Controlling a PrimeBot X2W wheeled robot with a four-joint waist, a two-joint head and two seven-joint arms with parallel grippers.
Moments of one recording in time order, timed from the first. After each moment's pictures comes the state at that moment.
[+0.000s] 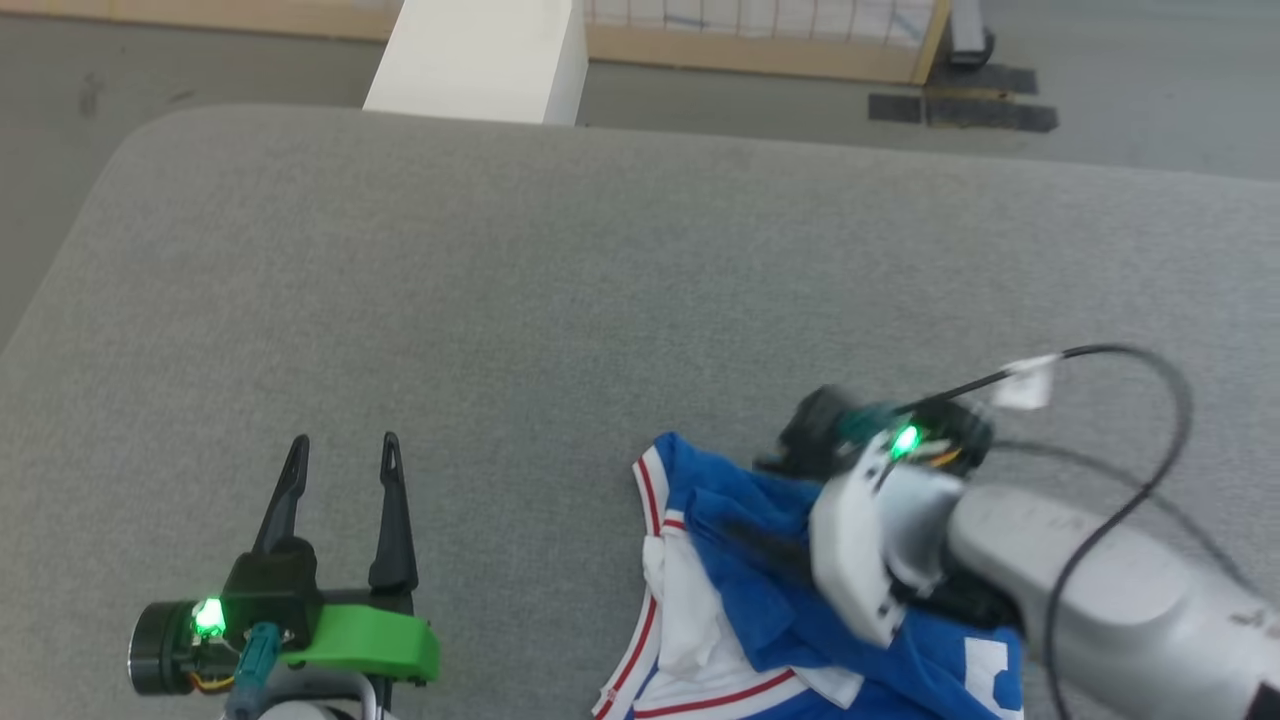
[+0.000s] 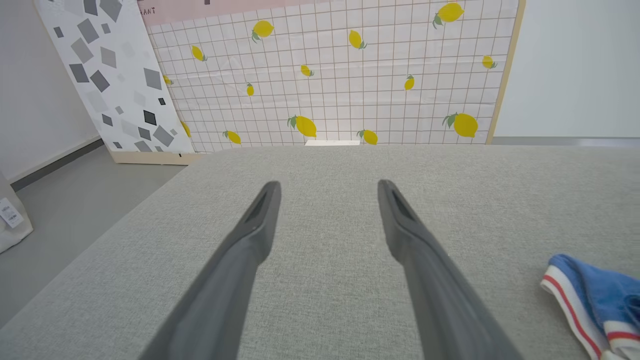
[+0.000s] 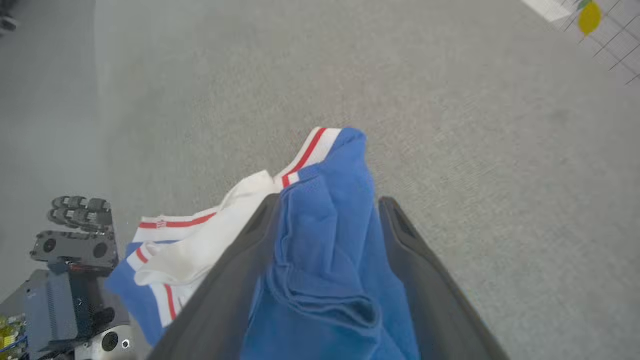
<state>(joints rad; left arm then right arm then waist) 0.01 0.07 -0.01 0.00 -0.02 0.02 -0.26 -0.79 -0.47 1.23 0.33 0.86 0.13 0.23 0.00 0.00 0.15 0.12</state>
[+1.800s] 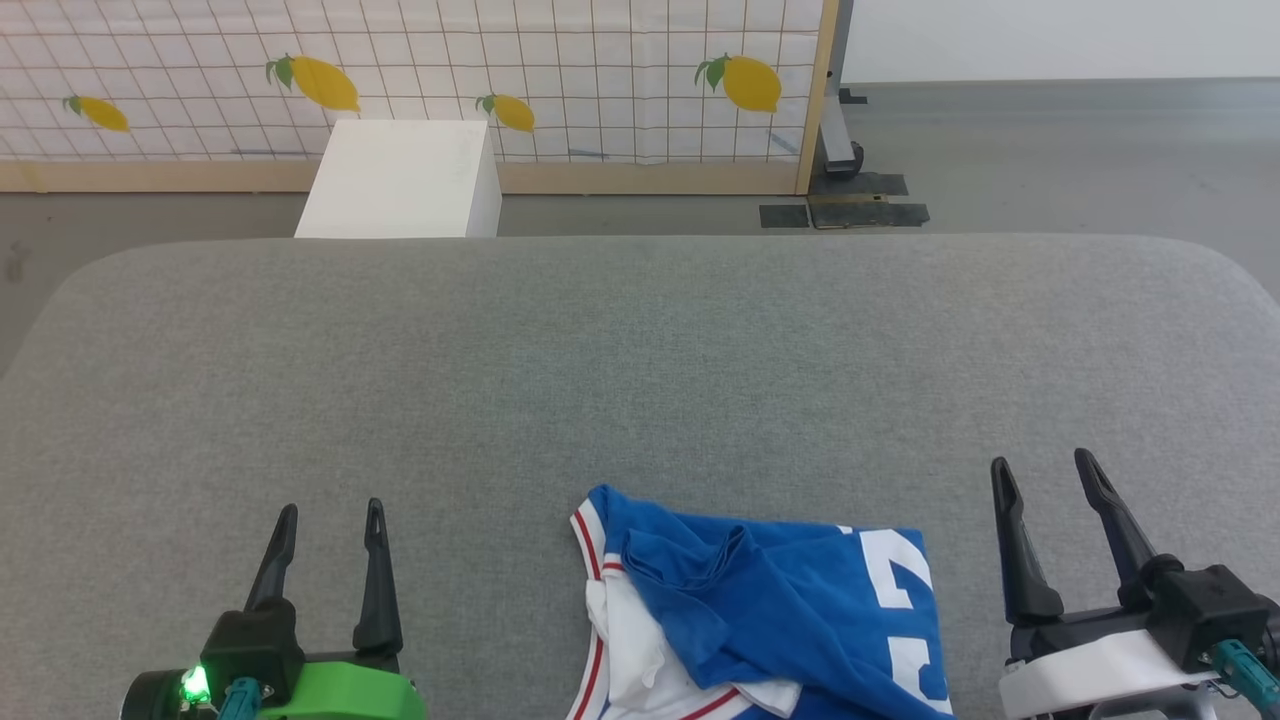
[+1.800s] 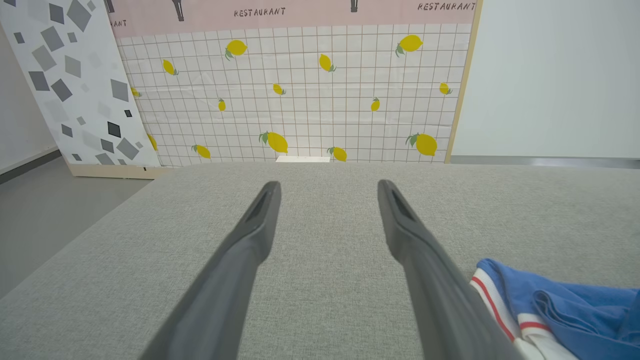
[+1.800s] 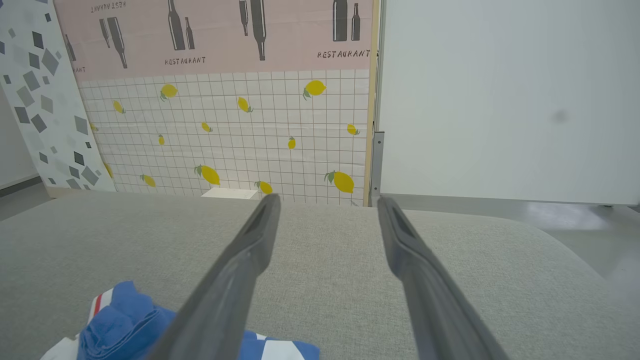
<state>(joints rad) 0.11 0.06 0.03 0.00 -0.05 -0.01 -0.26 0.09 -0.06 -0.03 -0.01 0.08 0.13 -0.25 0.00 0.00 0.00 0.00</state>
